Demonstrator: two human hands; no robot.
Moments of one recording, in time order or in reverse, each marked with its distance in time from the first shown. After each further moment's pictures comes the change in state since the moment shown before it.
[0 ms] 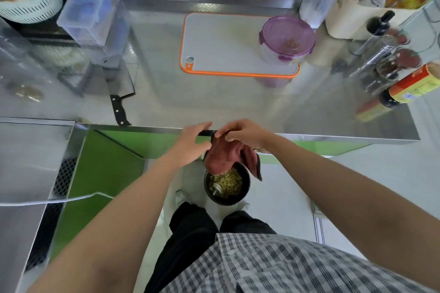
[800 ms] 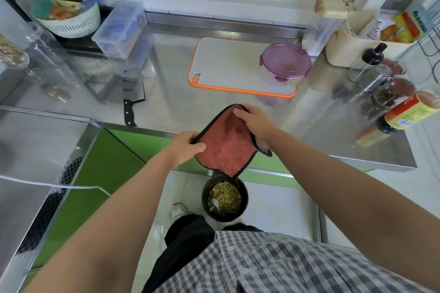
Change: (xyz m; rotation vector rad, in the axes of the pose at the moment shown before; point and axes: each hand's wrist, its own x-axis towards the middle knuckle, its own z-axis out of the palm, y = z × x) left_hand -0.037 0.040 0.003 -0.243 0.036 -0.097; right_hand -0.020 -0.025 -0.035 0.445 0.239 -0.173
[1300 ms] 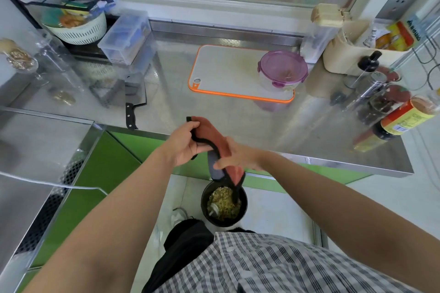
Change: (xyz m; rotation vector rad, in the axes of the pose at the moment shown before) left_hand -0.002 0.039 0.012 -1.007 0.054 -0.249; right_hand -0.028 0.034 0.006 -0.611 -0.552 0.078
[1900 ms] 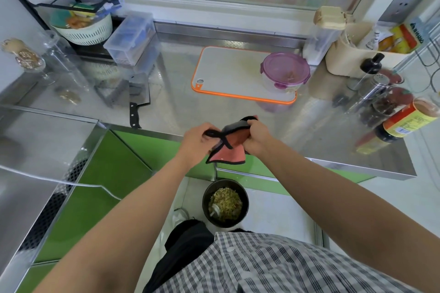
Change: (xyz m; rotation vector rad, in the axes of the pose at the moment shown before) left_hand 0.002 -0.025 -0.002 1.040 0.103 0.570; right_hand 0.003 -0.037 -0.019 1.237 0.750 0.231
